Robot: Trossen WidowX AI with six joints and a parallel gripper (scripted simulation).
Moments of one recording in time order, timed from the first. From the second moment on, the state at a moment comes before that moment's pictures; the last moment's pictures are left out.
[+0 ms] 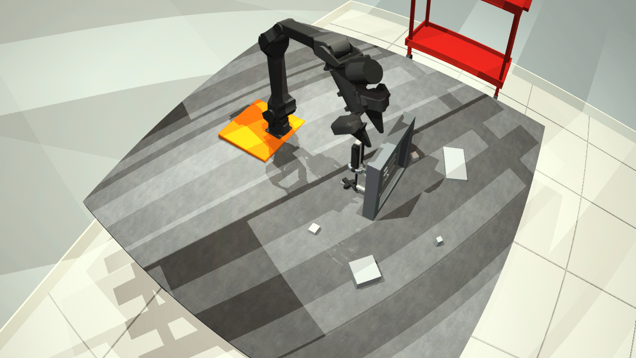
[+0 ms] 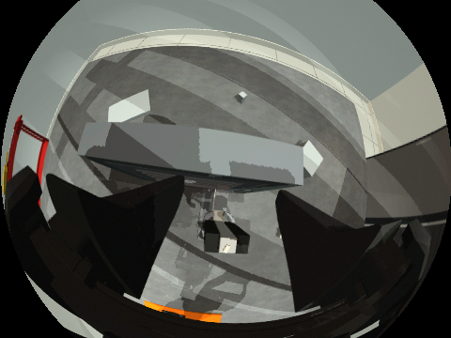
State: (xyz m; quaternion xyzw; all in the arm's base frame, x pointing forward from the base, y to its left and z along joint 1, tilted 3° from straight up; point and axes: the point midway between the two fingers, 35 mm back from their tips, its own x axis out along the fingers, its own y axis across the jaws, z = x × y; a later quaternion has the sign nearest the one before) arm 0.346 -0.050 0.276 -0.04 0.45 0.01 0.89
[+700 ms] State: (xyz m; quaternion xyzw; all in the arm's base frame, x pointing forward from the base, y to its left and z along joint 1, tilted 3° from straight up) arm 0.316 -0.064 0.271 -0.01 0.60 0.05 0.80
